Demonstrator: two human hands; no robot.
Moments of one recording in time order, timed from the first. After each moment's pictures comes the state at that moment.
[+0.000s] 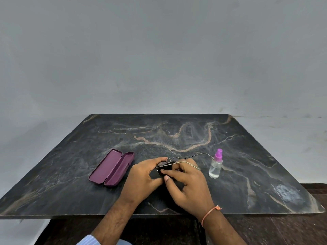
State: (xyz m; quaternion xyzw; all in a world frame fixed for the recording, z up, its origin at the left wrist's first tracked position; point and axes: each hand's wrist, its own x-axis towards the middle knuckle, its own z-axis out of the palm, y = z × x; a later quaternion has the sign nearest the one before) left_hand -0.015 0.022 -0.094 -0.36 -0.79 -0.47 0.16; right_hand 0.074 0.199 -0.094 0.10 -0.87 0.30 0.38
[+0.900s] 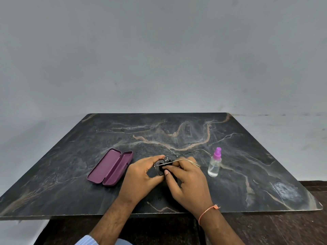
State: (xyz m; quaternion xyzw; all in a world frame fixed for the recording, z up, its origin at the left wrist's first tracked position) left_hand -0.019 0.021 -0.098 -0.36 -0.79 -0.46 0.19; right_hand 0.071 0.197 -0.094 0.07 -0.88 0.25 0.39
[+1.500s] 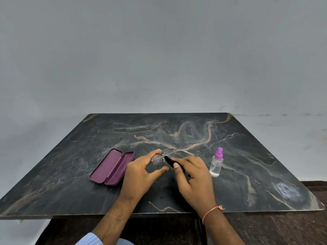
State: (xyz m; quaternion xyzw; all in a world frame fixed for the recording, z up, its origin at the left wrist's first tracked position) left_hand -0.027 0.024 -0.100 -0.32 -0.77 -0.52 0.19; right_hand 0.070 0.202 -0.095 0.01 -0.84 0.33 0.42
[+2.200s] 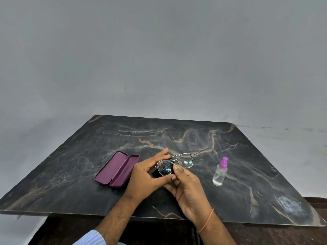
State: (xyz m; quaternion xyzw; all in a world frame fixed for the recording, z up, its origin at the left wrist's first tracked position) left_hand -0.034 0.019 -0.097 -0.36 -0.68 -0.63 0.09; right_hand 0.057 0.163 -0.077 -0.11 -0.43 0.89 0.07
